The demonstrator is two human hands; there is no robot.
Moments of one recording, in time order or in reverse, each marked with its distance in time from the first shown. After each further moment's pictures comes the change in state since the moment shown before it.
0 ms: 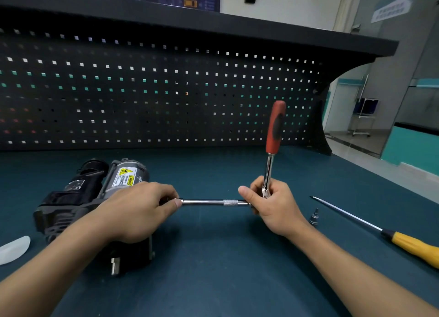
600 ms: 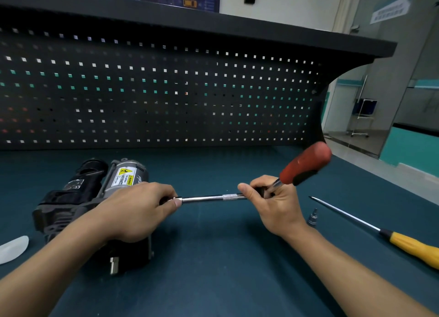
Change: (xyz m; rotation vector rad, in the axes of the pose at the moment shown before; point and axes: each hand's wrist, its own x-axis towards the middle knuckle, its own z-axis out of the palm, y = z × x) left_hand 0.000 0.001 -0.001 0.033 -0.030 -0.001; right_hand 0.001 -0.001 0.004 -0.158 0.182 -0.352
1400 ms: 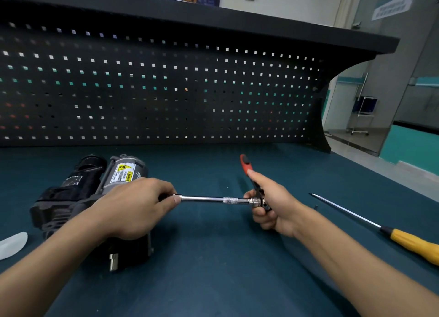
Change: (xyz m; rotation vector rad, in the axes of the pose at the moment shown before) left_hand -0.001 0.000 0.002 -0.011 0.051 -0.011; right_hand 0.015 -0.019 -0.009 0.288 -0.389 1.153
